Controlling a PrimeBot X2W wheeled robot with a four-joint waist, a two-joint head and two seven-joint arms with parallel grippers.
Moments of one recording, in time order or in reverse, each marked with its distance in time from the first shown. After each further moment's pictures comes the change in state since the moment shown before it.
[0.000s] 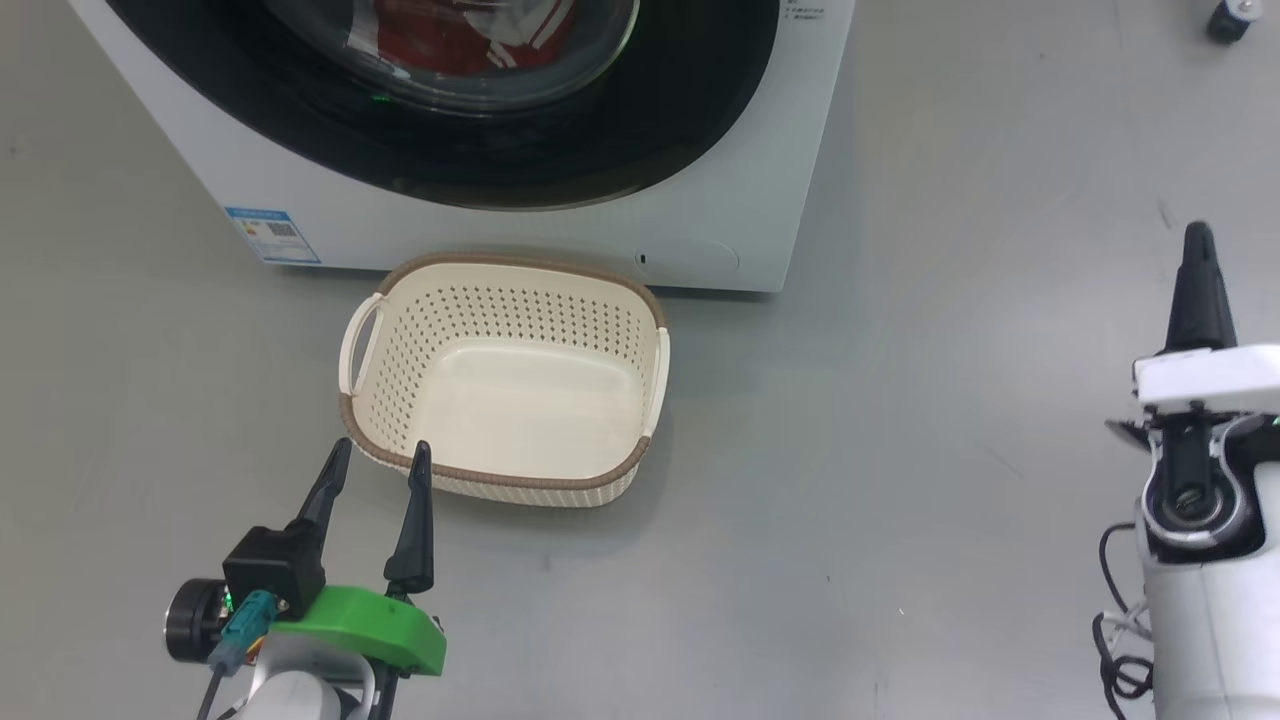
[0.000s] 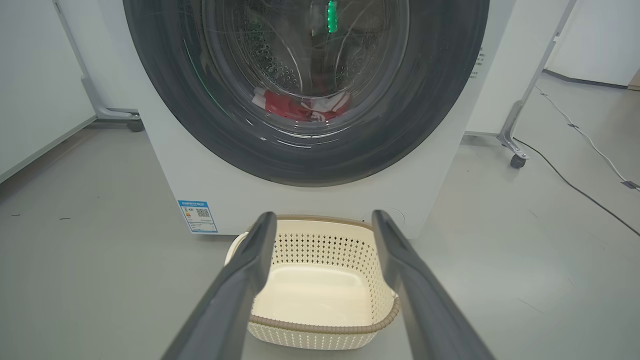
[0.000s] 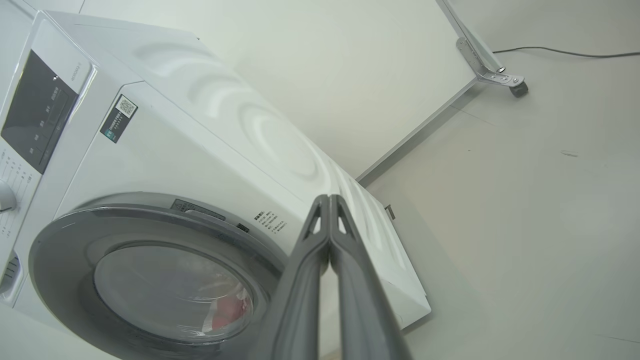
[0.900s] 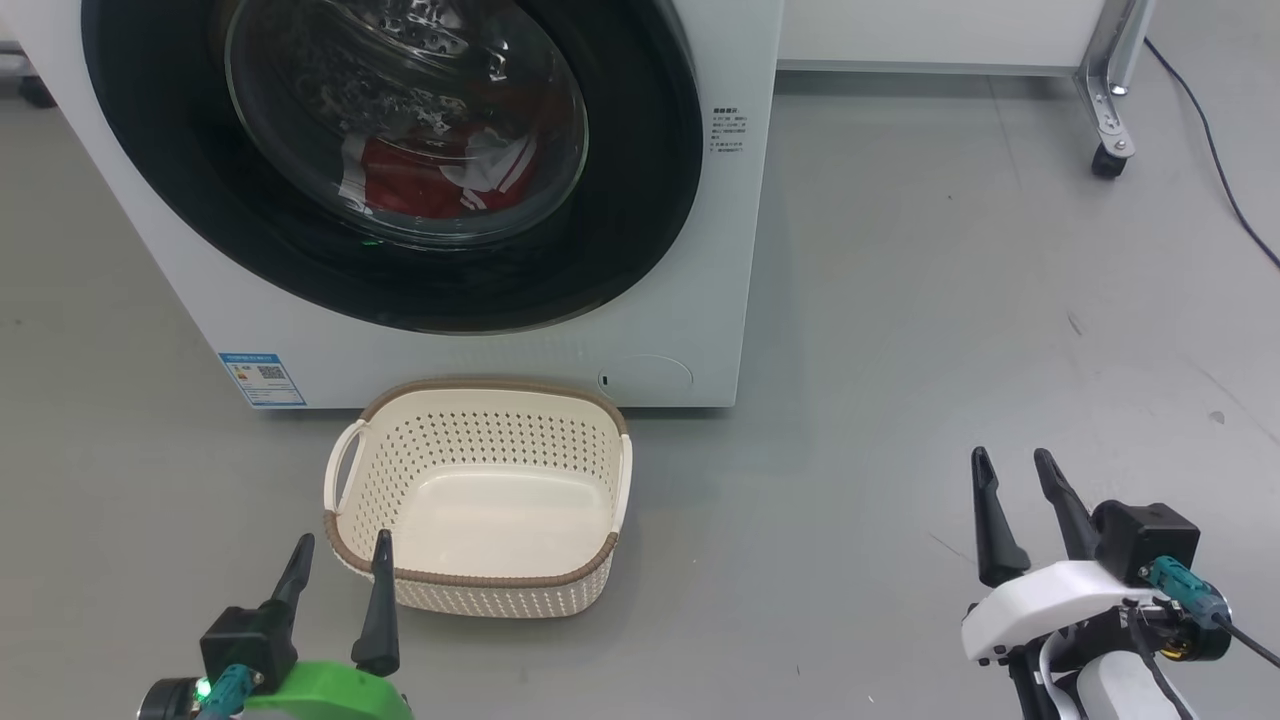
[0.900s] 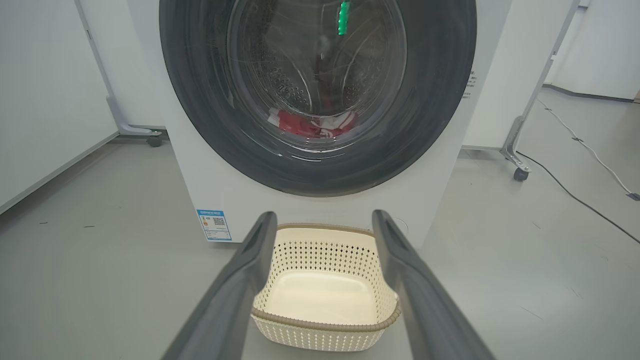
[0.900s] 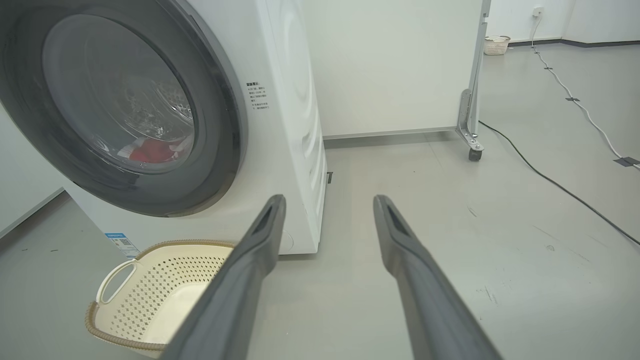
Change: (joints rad) left arm 0.106 0.003 0.061 0.047 0.003 0.002 0.000; right arm 0.260 -0.053 0.296 0.072 -0.513 -0.062 -0.092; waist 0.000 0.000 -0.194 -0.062
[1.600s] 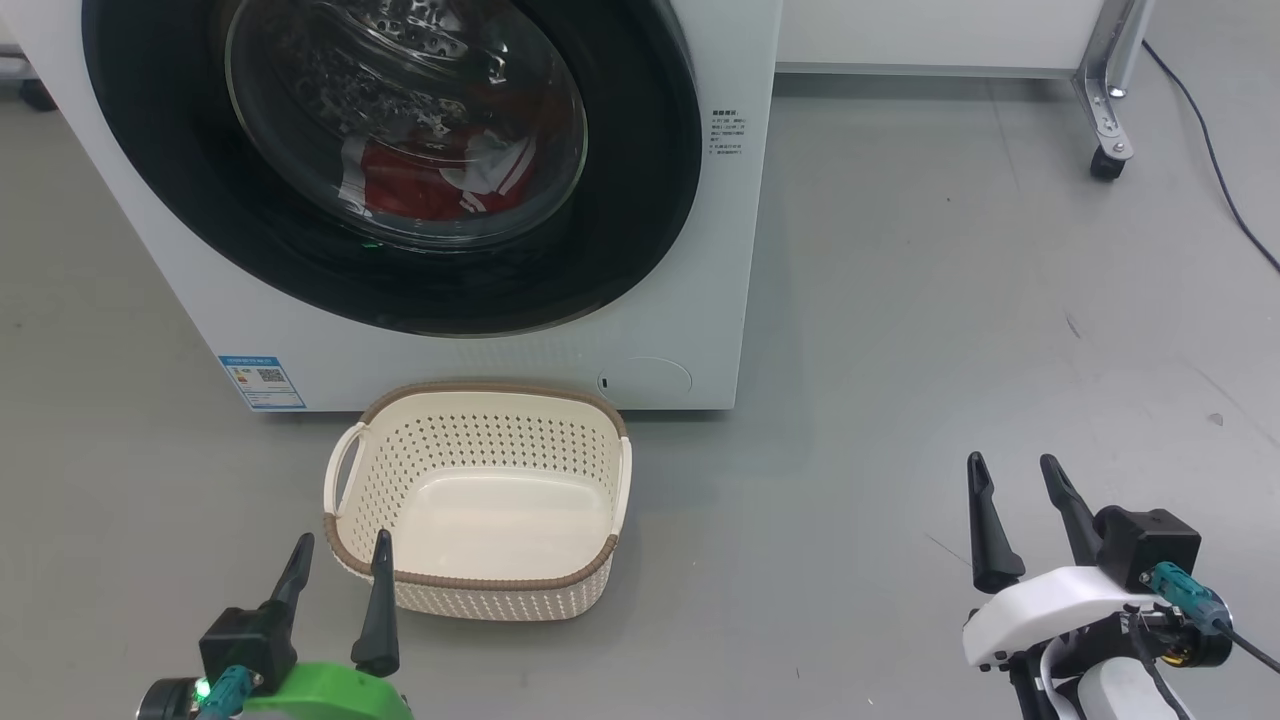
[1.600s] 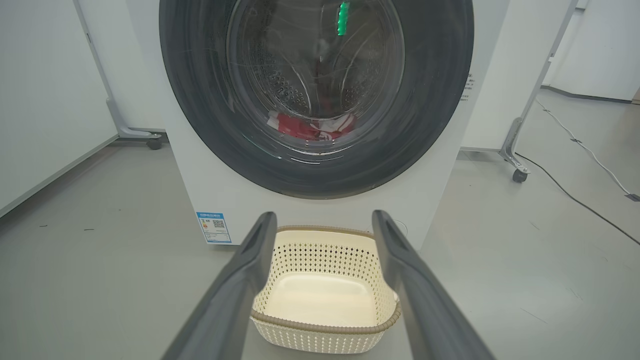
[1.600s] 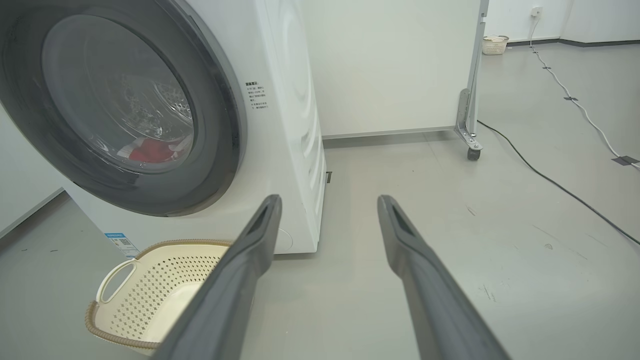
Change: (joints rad) left arm 0.003 0.001 0.000 -0.008 0.001 0.000 0.000; right arm 0.013 0.000 -0.003 -0.011 -0.001 0.000 0.001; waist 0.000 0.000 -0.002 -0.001
